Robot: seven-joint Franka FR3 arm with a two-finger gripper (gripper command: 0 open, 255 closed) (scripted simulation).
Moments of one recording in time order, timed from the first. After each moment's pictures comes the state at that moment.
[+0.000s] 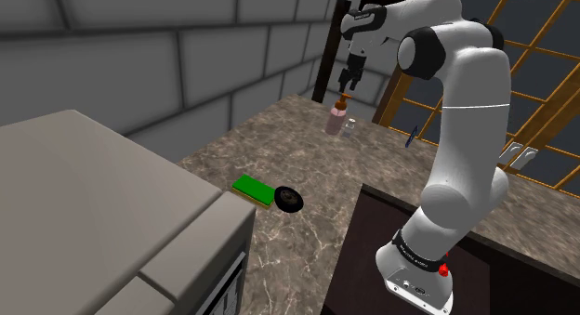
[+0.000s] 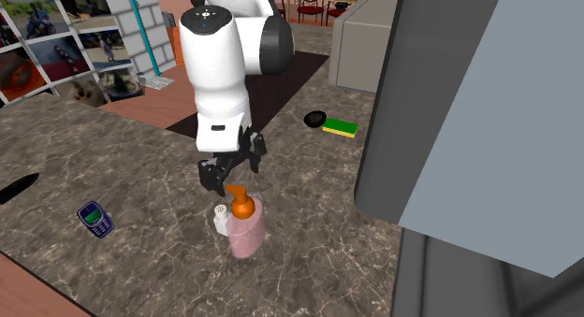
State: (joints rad) arm -0.34 0.49 -0.48 -1.39 0.22 1.78 -0.72
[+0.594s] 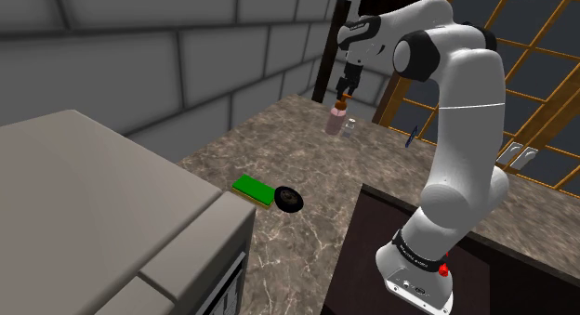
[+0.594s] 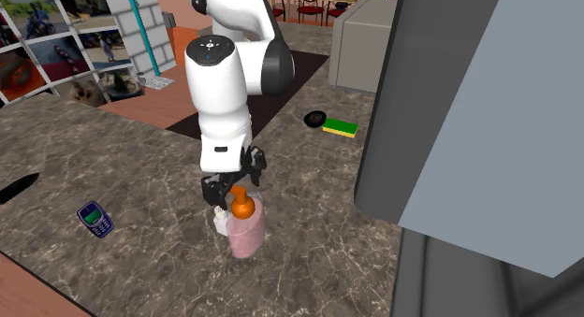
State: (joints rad) arm -0.35 0.52 -0.48 -1.43 0.24 1.86 -0.73
